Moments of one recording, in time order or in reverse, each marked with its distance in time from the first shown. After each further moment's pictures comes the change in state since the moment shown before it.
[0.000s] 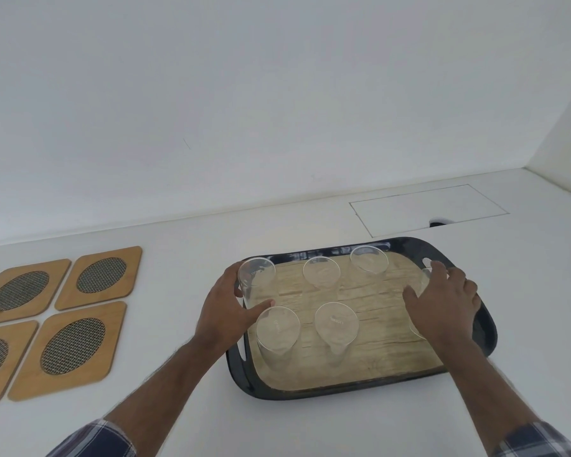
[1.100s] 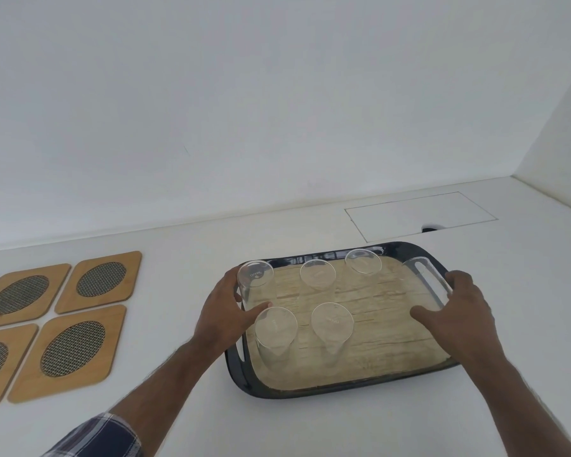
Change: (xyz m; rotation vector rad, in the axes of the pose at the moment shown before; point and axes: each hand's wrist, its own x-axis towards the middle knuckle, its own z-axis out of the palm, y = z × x) left_hand 0.001 -0.004 0.000 0.022 -0.022 0.013; right_hand -0.022 0.019 -0.048 0.304 -0.086 0.036
